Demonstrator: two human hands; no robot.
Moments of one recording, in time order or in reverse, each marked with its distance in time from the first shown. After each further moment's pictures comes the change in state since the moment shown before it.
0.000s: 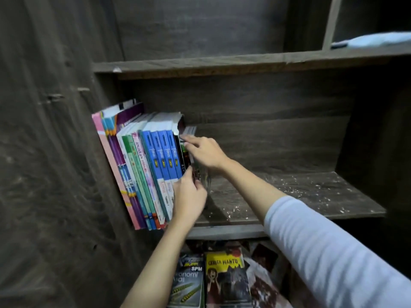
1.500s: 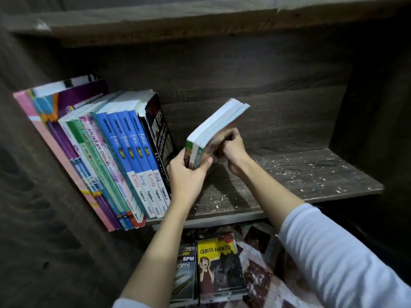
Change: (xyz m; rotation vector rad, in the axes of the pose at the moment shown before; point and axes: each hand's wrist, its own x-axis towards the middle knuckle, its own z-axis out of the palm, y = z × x) left_hand 0.027 -0.003 0.053 -0.424 0.033 0.083; right_hand -0.027 0.096 0.008 0.896 0.485 0.544
